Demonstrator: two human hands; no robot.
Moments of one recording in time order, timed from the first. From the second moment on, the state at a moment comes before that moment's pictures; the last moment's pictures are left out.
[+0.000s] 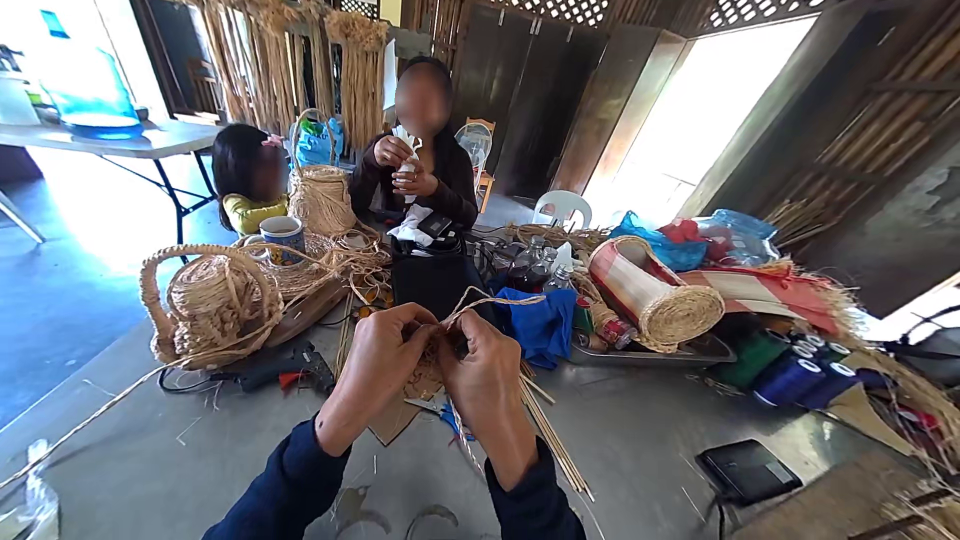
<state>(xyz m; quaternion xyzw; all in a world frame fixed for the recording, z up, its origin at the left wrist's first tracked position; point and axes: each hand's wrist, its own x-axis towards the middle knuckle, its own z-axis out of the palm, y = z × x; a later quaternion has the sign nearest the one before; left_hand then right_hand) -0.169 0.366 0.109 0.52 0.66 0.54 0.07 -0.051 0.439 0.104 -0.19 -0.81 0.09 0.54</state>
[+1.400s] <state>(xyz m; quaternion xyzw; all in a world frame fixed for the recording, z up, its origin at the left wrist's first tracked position) -0.178 0.369 0.113 0.49 0.62 0.60 0.14 -0.045 0.446 0.105 -0.14 -0.79 0.23 0.55</state>
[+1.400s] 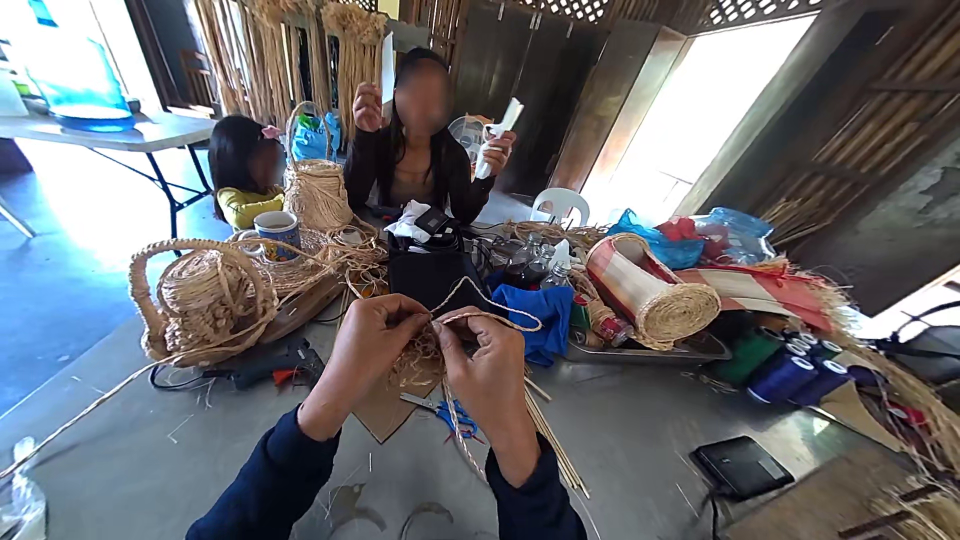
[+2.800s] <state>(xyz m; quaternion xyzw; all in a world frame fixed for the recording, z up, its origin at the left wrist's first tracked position) -0.177 0.347 0.123 0.56 0.33 0.68 0.34 -0.041 0.486 0.094 -0.30 -0.84 0.18 0.41</state>
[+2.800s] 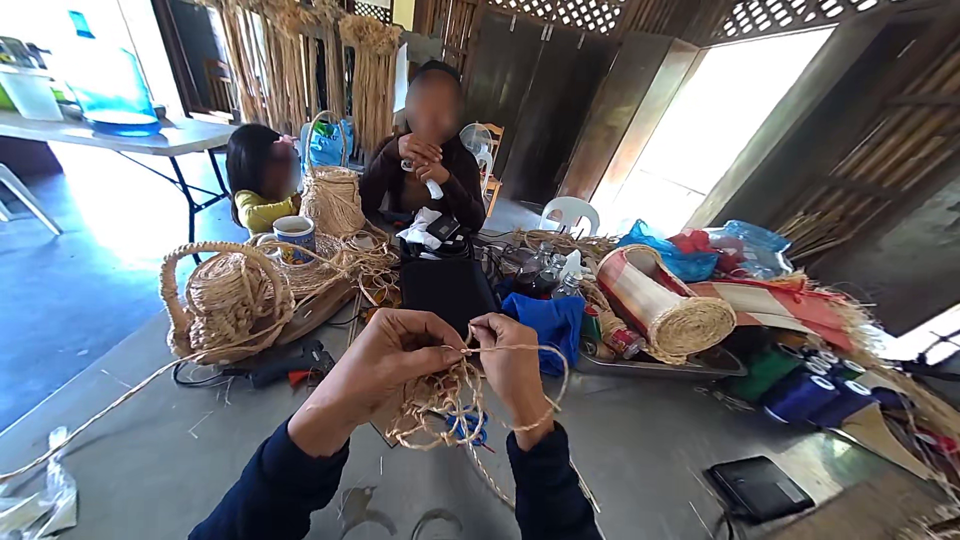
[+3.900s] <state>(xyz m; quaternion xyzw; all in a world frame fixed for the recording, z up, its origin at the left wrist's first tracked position) -0.181 0.348 0.125 0.57 0.49 0.62 0.23 -0.023 0.450 0.121 -0.04 -0.78 0.37 0.51</state>
